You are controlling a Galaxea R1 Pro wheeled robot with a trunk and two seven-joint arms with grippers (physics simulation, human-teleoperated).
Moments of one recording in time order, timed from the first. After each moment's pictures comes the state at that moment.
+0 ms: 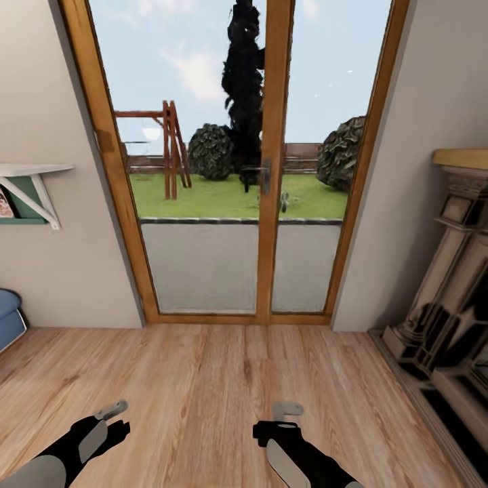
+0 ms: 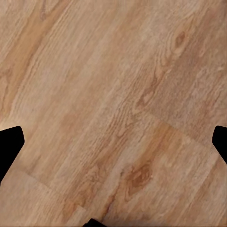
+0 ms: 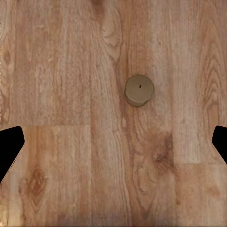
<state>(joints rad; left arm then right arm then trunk) -0.61 0.22 -0.12 -0.25 0.61 0.34 0.21 -0.49 0.11 0.73 -0.65 -0.80 0.30 -0.55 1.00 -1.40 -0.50</state>
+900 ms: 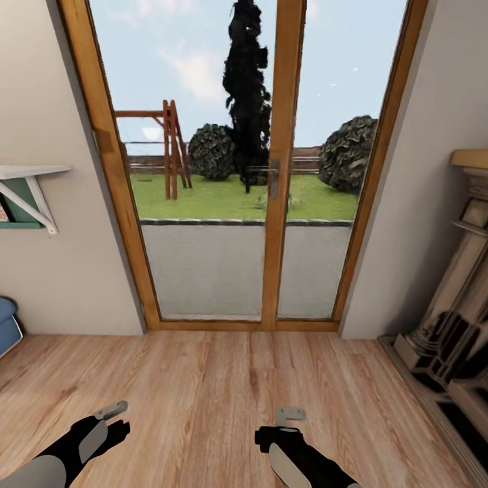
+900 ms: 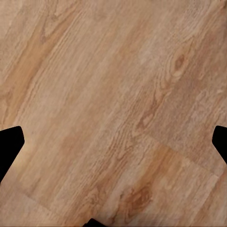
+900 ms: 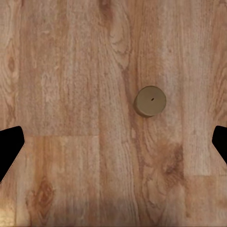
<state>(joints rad) -0.61 0.22 -0.12 -0.25 0.61 0.34 0.21 -0.49 0.11 0.73 -0.60 -0.80 0.30 -0.52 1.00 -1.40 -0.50</state>
